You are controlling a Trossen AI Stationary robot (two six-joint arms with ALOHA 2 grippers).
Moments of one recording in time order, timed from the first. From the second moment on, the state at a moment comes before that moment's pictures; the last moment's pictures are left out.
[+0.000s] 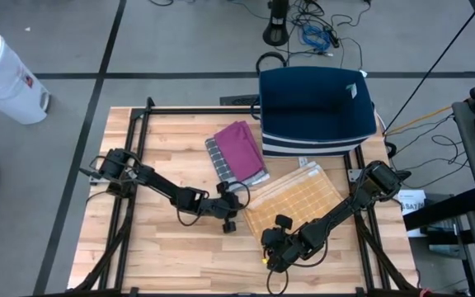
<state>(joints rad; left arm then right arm) -0.26 1.91 0.85 0.39 -0.34 -0.23 0.63 1.93 1.07 -0.36 0.37 0.86</state>
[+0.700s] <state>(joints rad) -0.26 1.82 0.85 0.32 -0.35 0.25 0.64 1.93 1.07 -0.36 0.33 0.81</state>
